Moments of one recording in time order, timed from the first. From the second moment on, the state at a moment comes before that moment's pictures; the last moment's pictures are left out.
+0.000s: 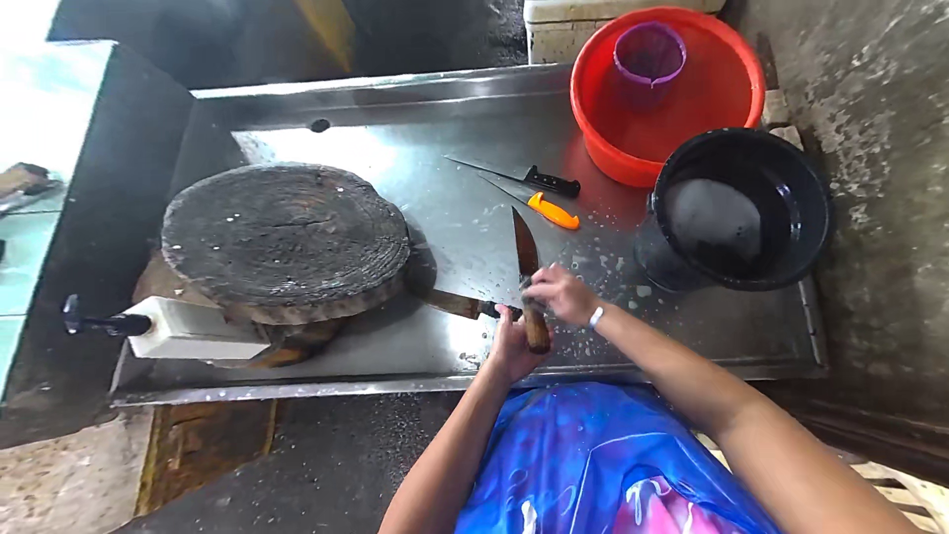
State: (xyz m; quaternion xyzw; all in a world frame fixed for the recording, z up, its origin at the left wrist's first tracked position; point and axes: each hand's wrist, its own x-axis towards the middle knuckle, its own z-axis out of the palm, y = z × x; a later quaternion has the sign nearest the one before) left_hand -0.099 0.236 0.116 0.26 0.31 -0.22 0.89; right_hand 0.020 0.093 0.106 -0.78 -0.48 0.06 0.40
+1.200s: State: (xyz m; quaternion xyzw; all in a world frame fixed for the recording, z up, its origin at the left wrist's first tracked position) left_hand -0.061 0.238 0.076 0.63 0.59 0.00 0.51; right_hand 0.164 -0.165 0.123 -0.90 -0.21 0.37 -0.07
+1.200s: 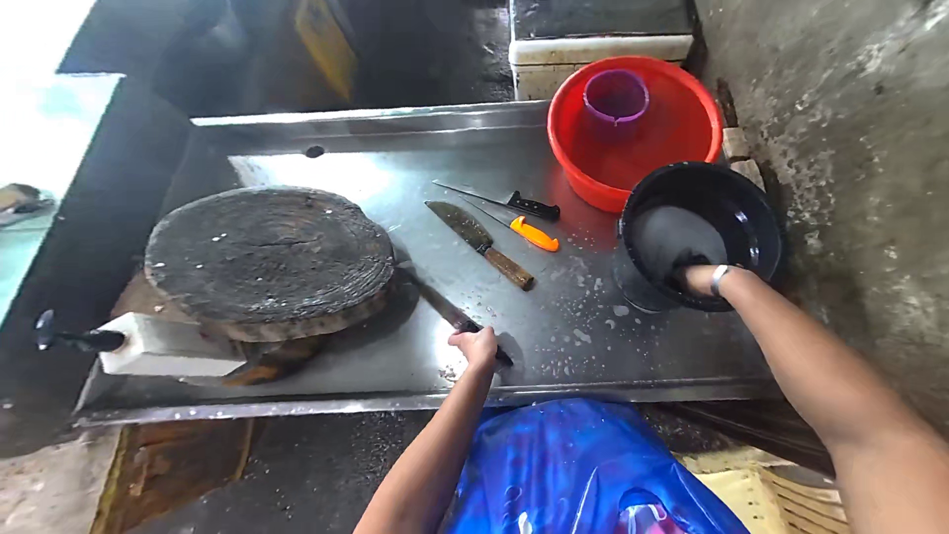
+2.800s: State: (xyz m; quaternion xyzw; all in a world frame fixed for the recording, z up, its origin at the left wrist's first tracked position) left_hand -0.113 0.269 0.073 0.32 0.45 -0.12 0.83; right_hand 0.017 0.104 0.064 -0.86 -0.38 0.10 0.34
